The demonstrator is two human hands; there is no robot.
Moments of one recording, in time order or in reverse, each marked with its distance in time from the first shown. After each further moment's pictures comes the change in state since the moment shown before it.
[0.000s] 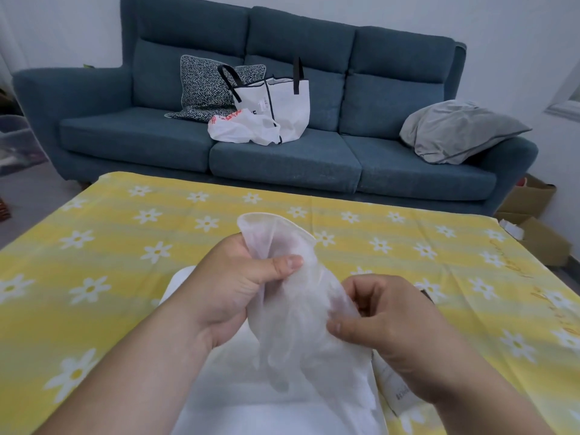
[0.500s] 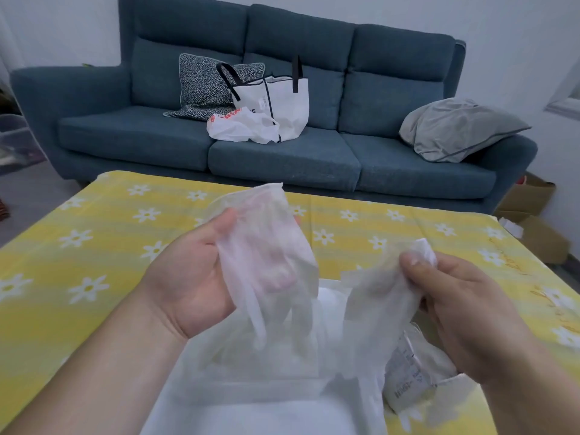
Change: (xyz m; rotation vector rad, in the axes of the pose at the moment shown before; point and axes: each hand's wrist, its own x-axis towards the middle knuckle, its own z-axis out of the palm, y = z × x) left_hand 0.003 0.011 -0.029 -0.541 -0.191 -0.210; right_hand -0.008 -0.006 -0.041 0.177 0.346 0.004
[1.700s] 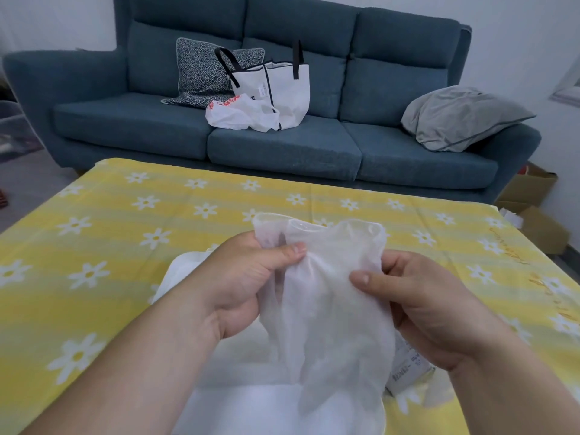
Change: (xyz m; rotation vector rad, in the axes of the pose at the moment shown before) left_hand 0.010 -0.035 0.021 0.499 0.276 0.009; right_hand 0.000 0.003 0.021 0.083 -0.363 0.189
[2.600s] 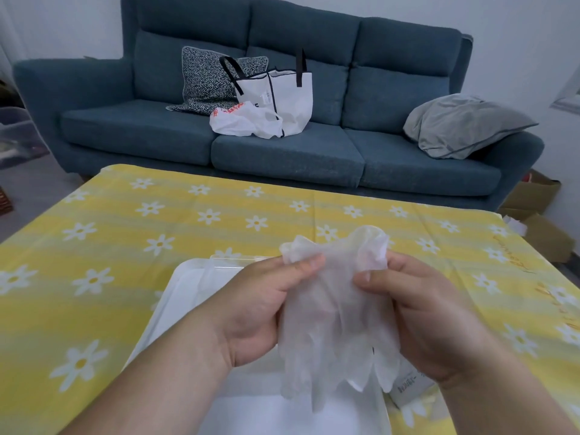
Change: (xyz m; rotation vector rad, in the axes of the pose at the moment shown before) left_hand -0.001 -0.015 0.008 -0.134 -0.213 -0.091; right_hand 0.003 -0.003 0.017 0.244 -0.111 -0.074
